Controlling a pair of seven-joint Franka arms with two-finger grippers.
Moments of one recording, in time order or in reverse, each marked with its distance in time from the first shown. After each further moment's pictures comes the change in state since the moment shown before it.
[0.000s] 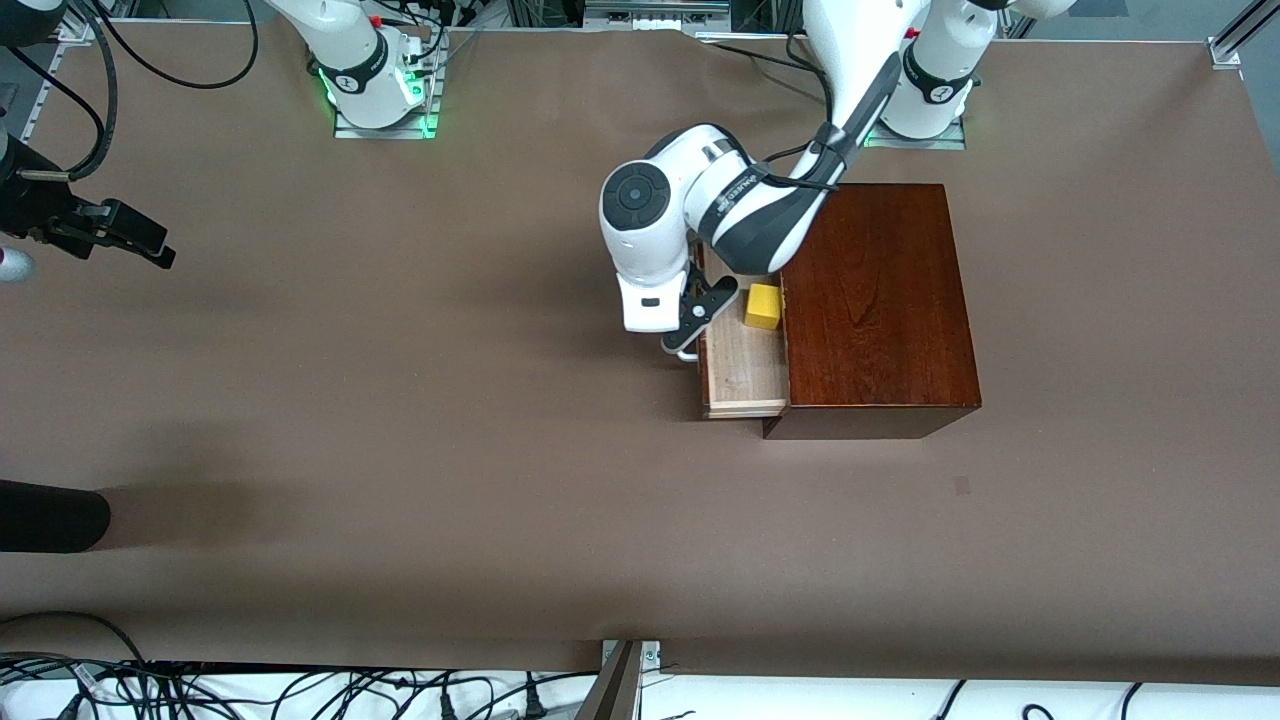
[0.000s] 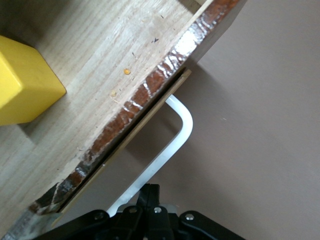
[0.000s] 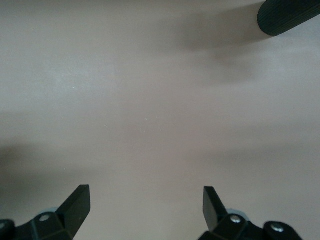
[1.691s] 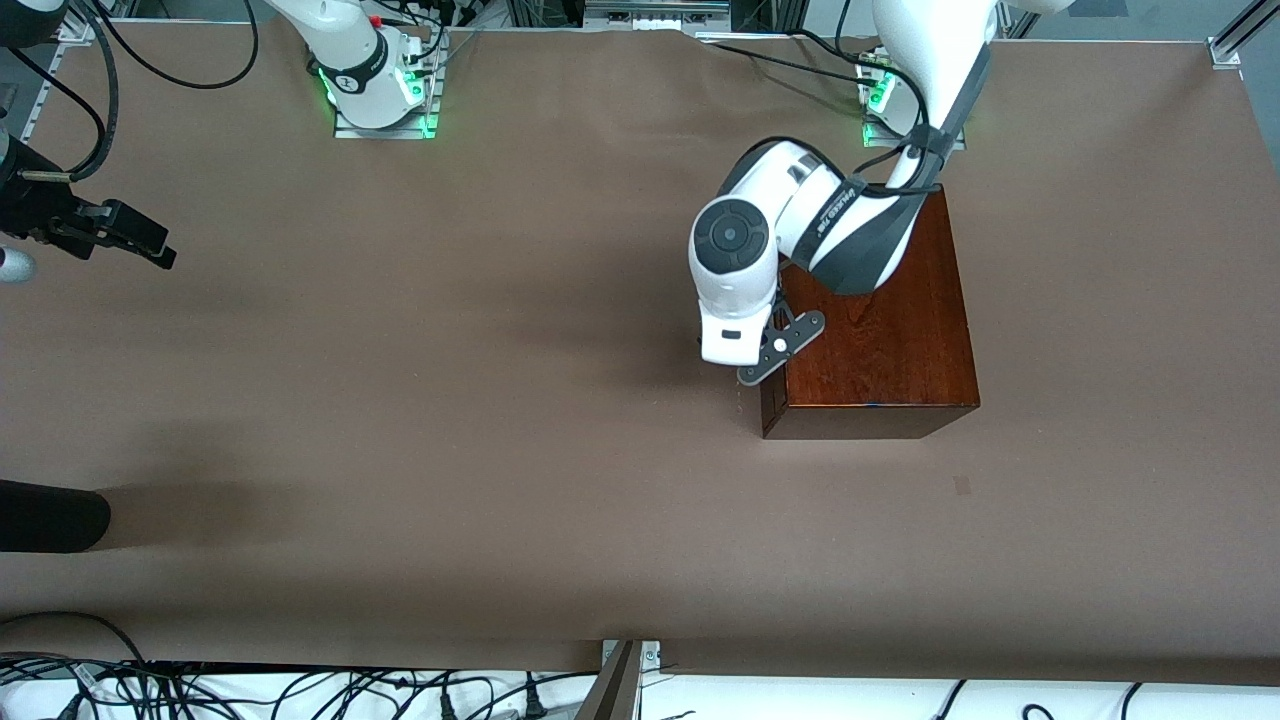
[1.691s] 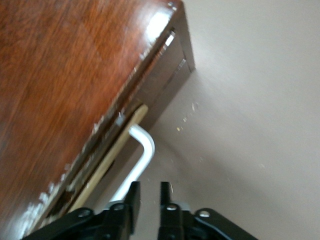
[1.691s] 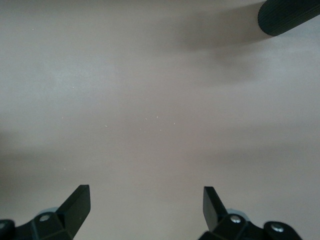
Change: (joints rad) left arm 0.143 -0.119 -0.030 -0.083 0.021 -0.069 0.241; right arm 0.000 0.001 0.001 0.000 0.000 0.000 0.000
